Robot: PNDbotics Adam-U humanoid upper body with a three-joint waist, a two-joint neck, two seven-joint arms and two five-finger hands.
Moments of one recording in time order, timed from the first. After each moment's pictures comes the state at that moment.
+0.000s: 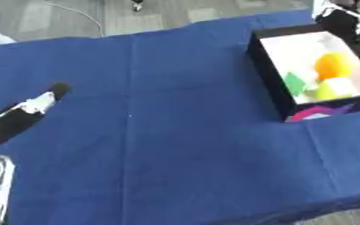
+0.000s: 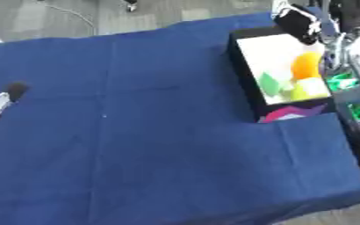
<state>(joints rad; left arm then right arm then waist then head) -0.26 0.15 -0.06 -1.83 -0.80 0.00 0.45 -0.45 -0.52 0.13 -1.98 1.00 0.25 -0.09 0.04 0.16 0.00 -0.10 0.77</state>
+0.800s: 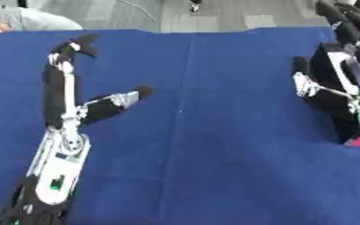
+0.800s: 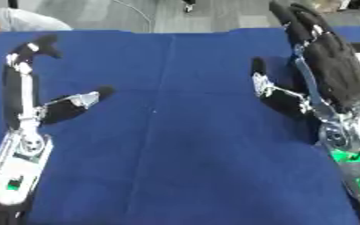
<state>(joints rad) -0.25 0.14 -0.11 -1.81 -0.80 -0.03 0.42 -0.41 -0.46 0.32 -1.98 0.92 0.11 -0.05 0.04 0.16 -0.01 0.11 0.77</state>
